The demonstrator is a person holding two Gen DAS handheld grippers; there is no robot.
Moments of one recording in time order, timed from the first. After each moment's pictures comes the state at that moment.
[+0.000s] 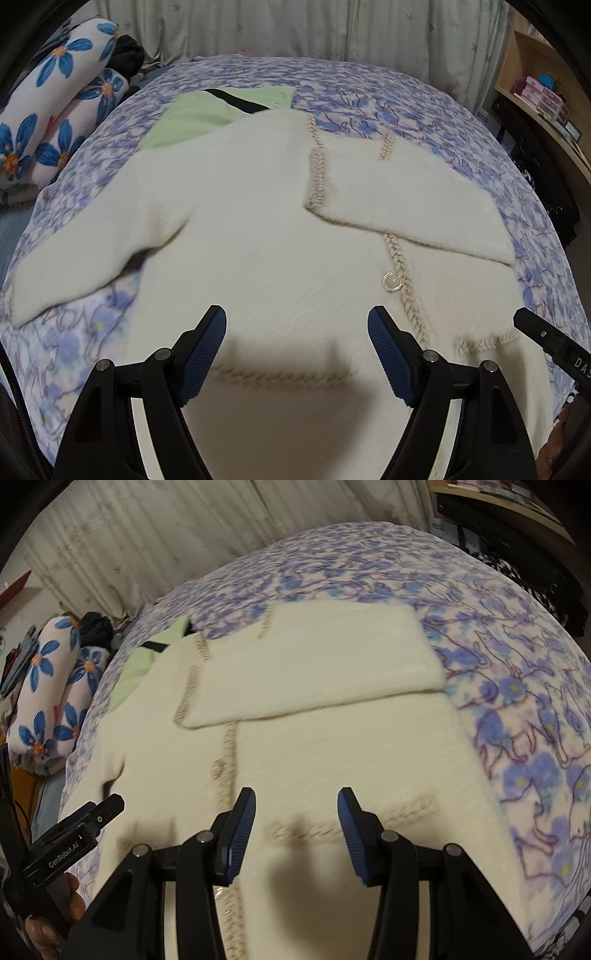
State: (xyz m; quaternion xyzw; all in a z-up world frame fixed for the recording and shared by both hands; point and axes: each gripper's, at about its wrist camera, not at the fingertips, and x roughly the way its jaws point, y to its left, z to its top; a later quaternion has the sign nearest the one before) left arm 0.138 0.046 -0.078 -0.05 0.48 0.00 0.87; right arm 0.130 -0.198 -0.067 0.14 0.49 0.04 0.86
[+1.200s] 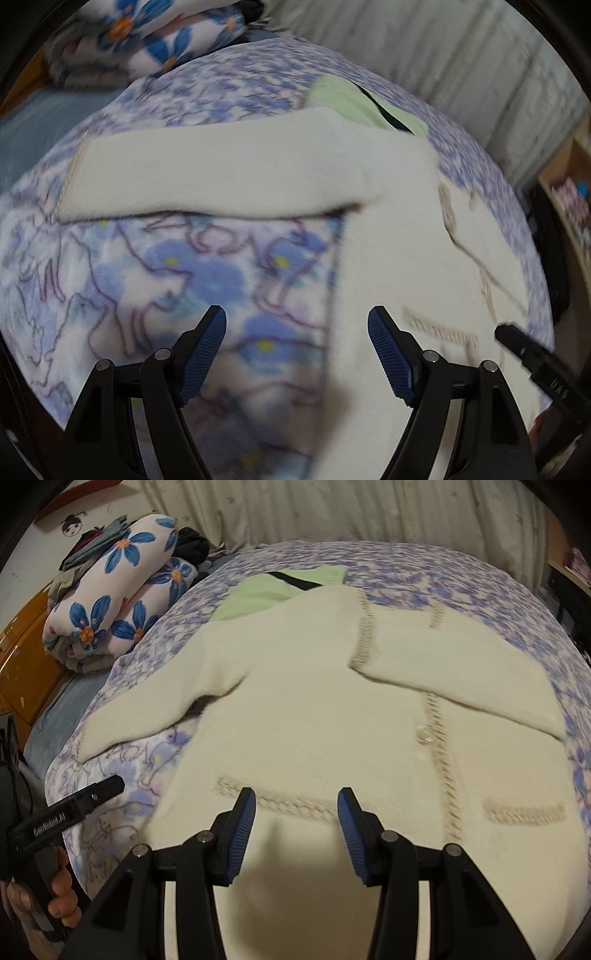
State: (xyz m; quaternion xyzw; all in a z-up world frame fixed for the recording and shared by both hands) left arm 0.051 0.283 -0.122 -0.24 0.46 0.06 0.85; right arm 0.113 0.019 -0.075 0.00 0.49 0.16 0.86
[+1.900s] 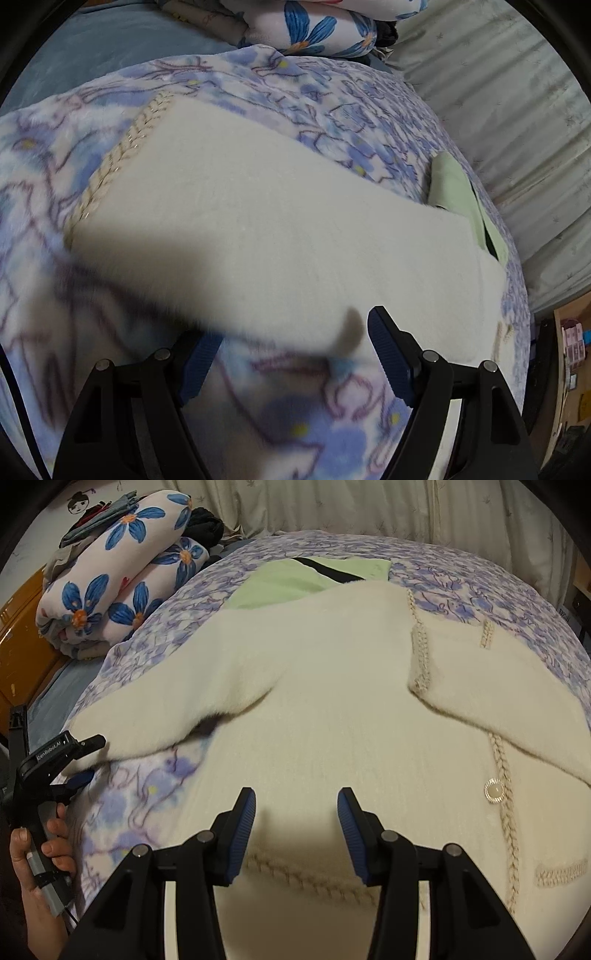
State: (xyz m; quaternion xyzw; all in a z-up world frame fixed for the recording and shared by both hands) left arm 0.109 0.422 -0.192 -0.39 0.41 0.17 0.81; right arm 0.173 0.079 -0.104 -0.02 0.50 0.16 0.85
